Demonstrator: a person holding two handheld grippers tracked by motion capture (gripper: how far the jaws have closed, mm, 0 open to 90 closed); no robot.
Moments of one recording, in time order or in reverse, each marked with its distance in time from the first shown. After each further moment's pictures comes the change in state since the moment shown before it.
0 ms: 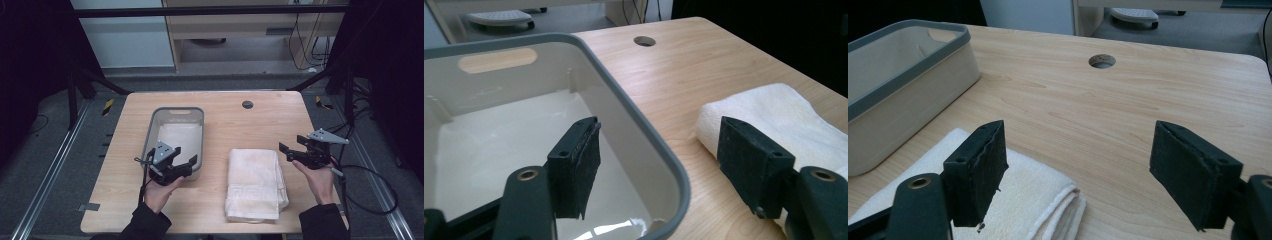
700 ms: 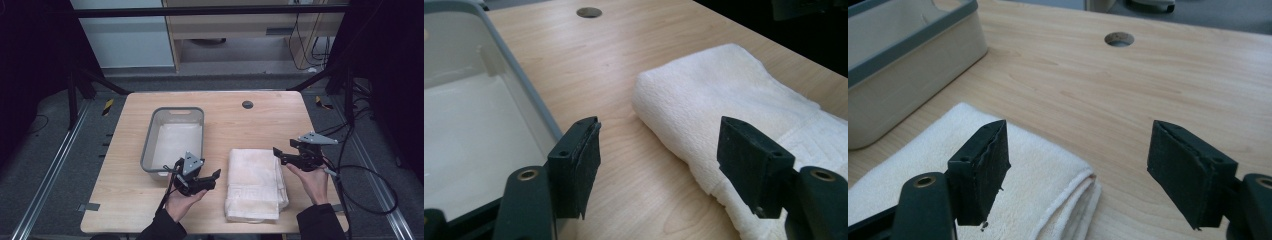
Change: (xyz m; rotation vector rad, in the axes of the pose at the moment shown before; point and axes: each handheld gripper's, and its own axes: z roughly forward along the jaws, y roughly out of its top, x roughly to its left) left arm -0.052 -0.020 0.030 0.080 -0.101 0.075; right arm 0.007 -0.011 0.016 0.073 0.033 -0.036
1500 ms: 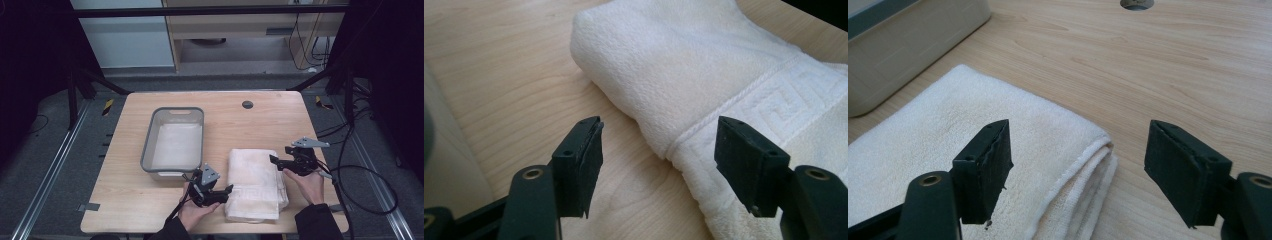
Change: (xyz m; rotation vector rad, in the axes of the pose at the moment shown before) left arm -0.031 -0.025 0.030 0.120 -0.073 0.031; right arm 0.003 -0.017 0.014 0.085 0.030 -0.005
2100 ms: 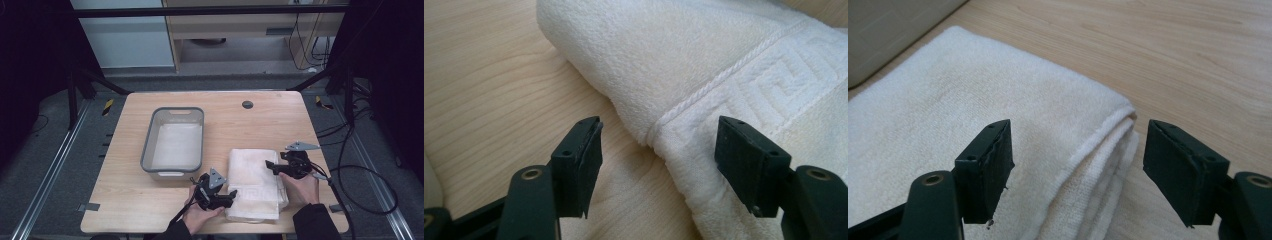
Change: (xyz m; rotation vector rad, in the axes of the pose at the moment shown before) left arm -0.009 -0.009 0.017 0.049 -0.010 0.014; right arm 0.004 -0.013 0.017 0.075 0.013 -0.002
